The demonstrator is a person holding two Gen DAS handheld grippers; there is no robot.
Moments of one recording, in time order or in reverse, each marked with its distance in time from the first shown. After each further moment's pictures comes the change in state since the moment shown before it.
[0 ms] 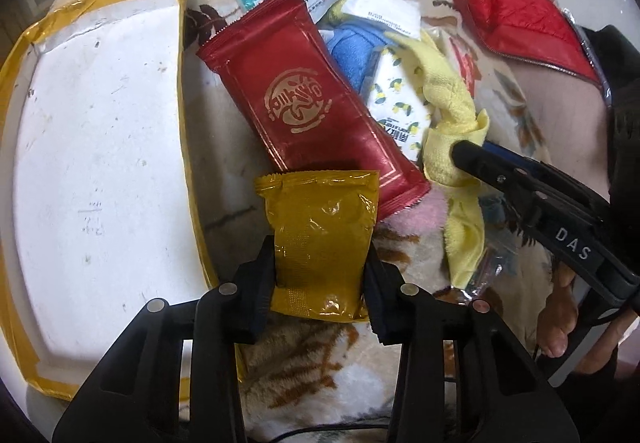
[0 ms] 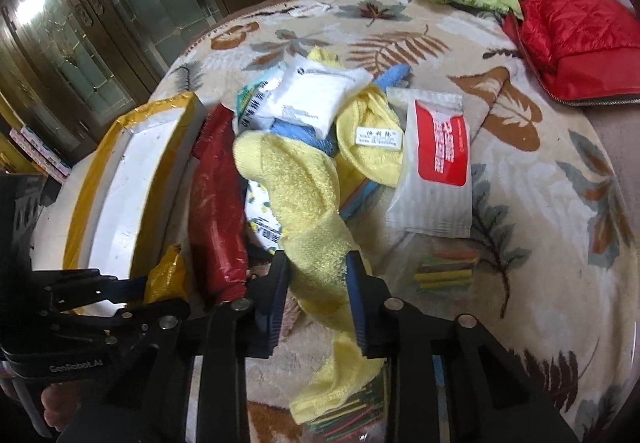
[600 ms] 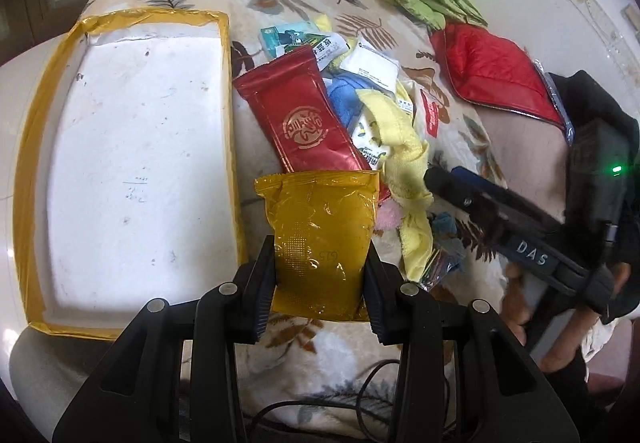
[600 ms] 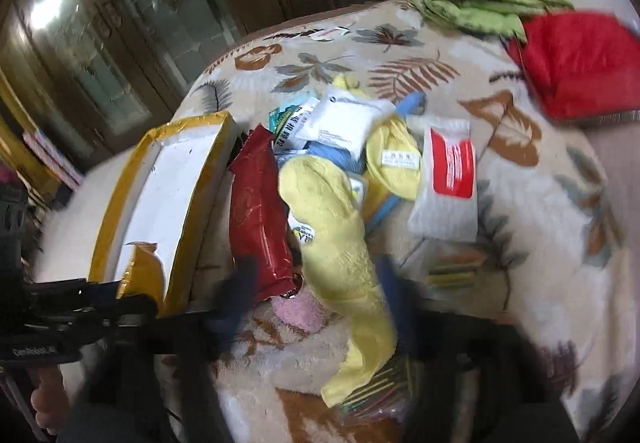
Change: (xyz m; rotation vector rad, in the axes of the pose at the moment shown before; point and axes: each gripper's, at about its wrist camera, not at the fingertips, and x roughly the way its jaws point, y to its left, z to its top) left arm -0.061 0.011 -0.024 -0.084 -0.133 -0.082; right arm -0.021 0.013 -0.005 -0.004 -0.059 0.039
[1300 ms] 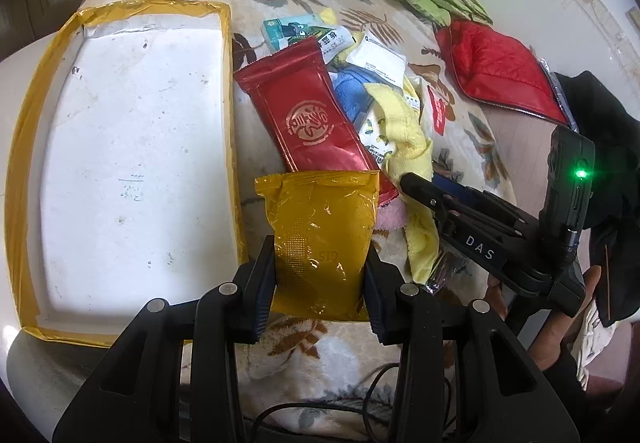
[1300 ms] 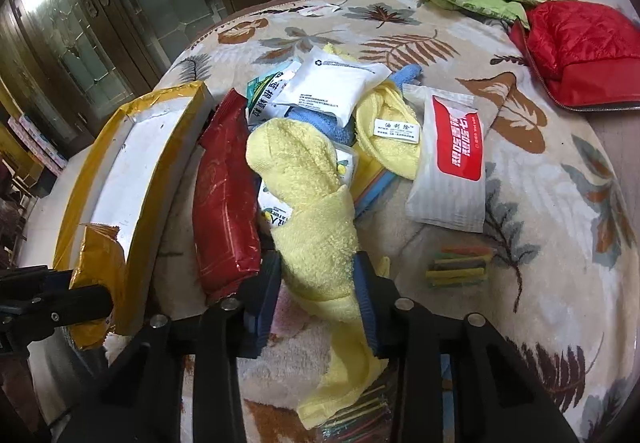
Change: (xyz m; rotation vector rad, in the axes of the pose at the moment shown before) left arm 0.009 0.002 0.000 -0.008 0.012 0.006; right arm 0.031 0.000 -0.006 -0.043 0.048 -0.060
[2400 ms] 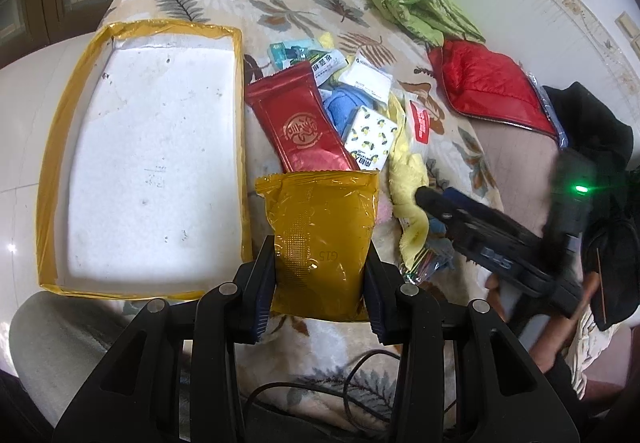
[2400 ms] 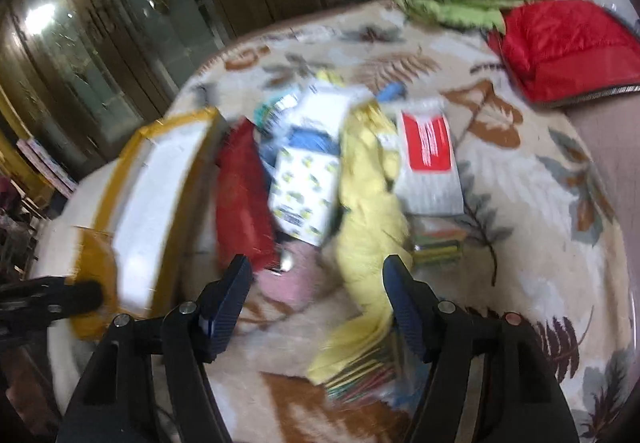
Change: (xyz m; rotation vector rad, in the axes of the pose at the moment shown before) left arm -0.037 -0.008 -0.018 -0.018 -0.072 0.008; right arm -0.033 -0.010 -0.012 0.067 -0.055 0.033
